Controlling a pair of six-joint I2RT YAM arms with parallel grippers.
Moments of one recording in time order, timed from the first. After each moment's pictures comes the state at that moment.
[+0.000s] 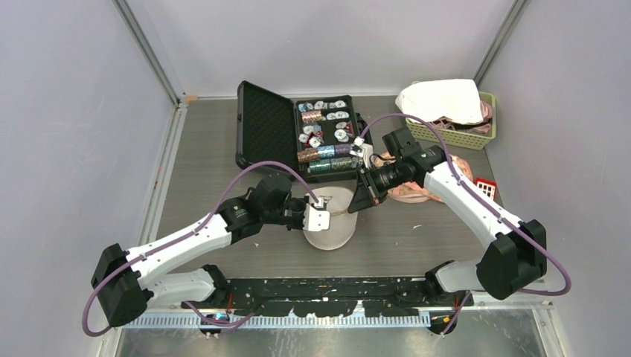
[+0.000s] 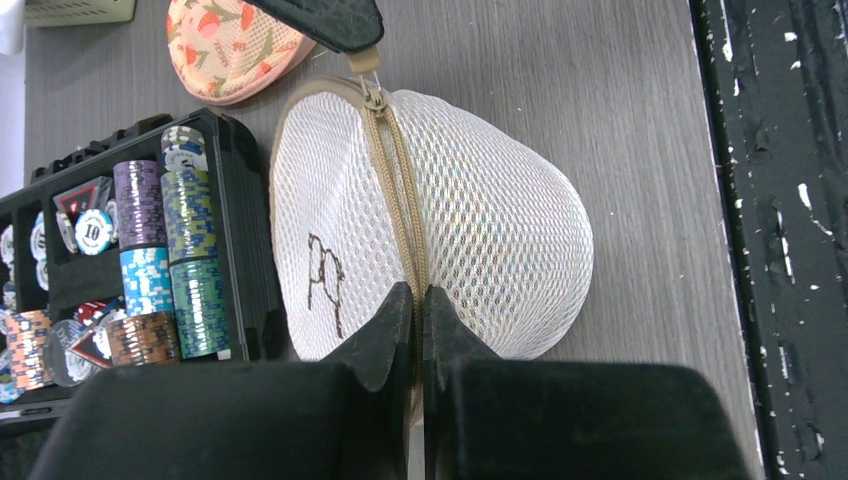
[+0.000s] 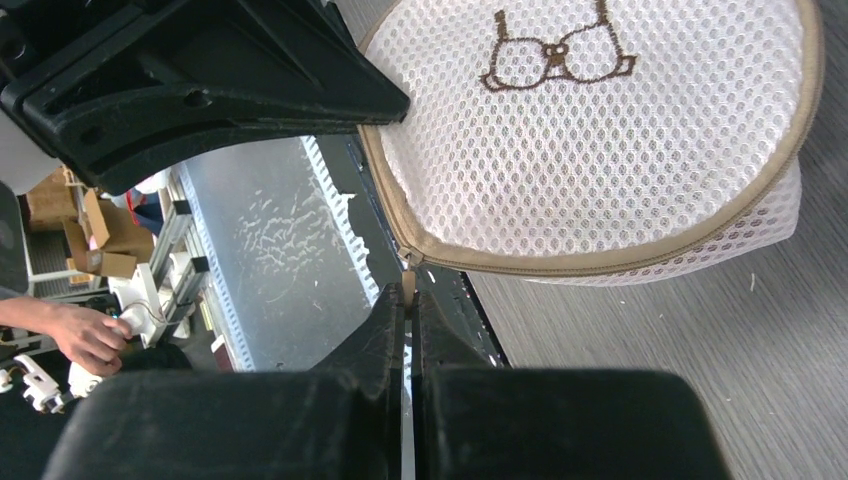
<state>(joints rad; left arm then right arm) -0.89 1.09 0.79 -0.28 0.41 0.75 0.44 1.35 1.14 -0.87 -0.89 -0.03</state>
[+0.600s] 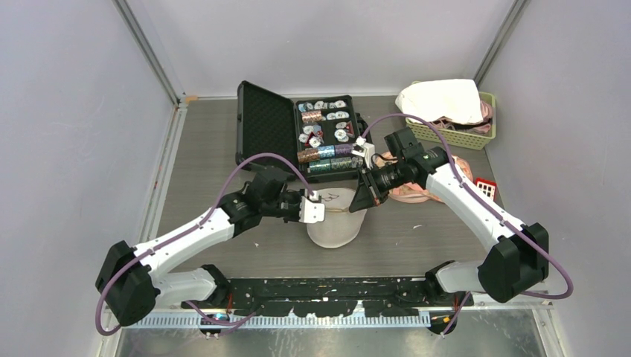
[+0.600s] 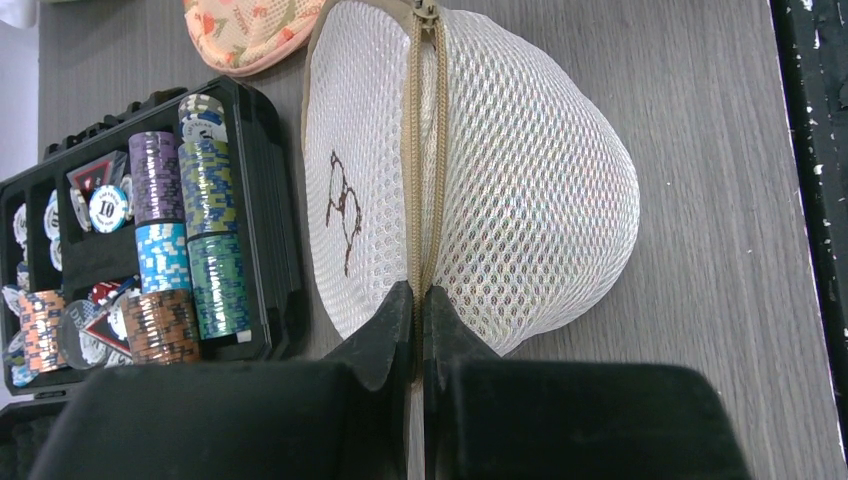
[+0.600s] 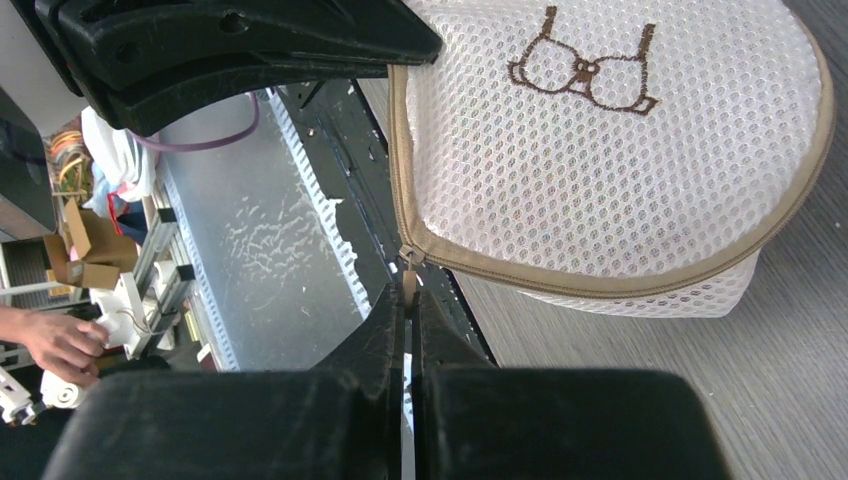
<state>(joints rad) -0.77 1.14 0.77 -0.24 0.48 0.84 0.43 1.33 1.13 -0.86 -0.86 -0.04</state>
